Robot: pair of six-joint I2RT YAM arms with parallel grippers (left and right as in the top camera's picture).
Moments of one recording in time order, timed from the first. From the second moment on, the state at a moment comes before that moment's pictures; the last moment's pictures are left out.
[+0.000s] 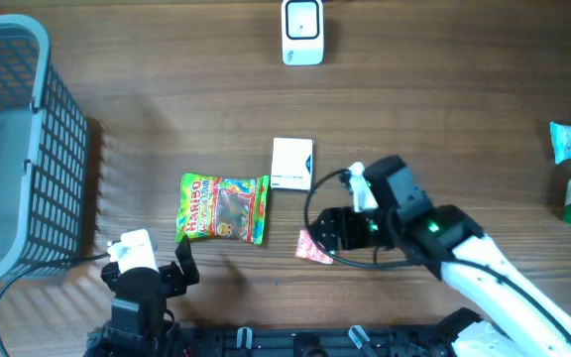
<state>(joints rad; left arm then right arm) -0.26 0.01 0.29 -0.95 -0.31 -0.36 0.56 1.15 0.71 -0.62 -0.42 0.52</state>
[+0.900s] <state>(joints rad) -0.26 0.01 0.29 -0.95 -0.31 -0.36 0.56 1.50 0.66 -0.49 -0.39 0.67</state>
